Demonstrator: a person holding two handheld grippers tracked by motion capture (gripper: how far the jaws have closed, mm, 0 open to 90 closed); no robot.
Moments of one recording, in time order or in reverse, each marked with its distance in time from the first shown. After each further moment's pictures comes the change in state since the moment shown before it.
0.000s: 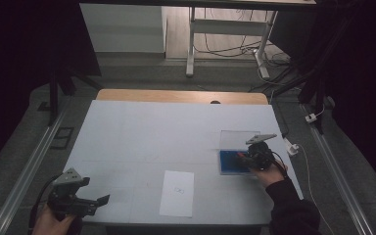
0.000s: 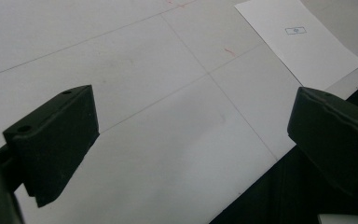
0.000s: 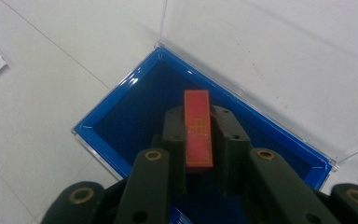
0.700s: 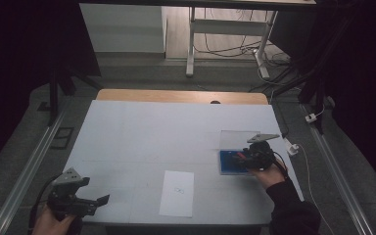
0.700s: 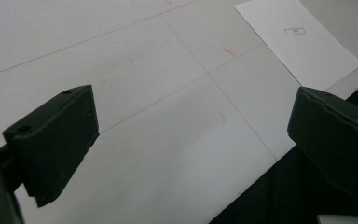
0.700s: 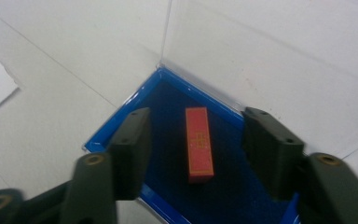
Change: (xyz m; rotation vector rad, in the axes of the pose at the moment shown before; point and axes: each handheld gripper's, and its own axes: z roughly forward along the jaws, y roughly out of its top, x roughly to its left) left arm 0.001 0.000 0.000 -0.004 -0.003 -0.001; right arm 0.006 0.003 -0.009 -0.065 -0.018 0.044
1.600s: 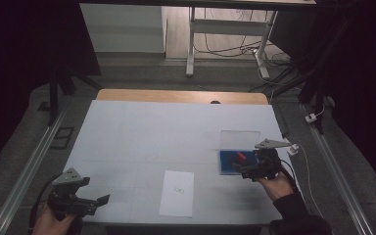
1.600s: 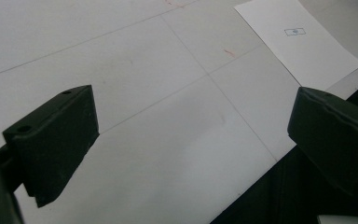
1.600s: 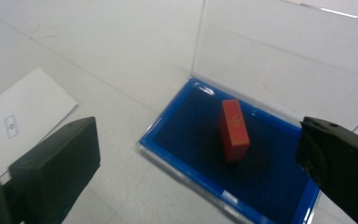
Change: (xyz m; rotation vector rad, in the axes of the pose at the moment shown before) left arm 0.000 0.001 0.001 0.000 0.000 0.000; right arm 0.023 -0.011 -0.037 -0.103 0.033 0.087
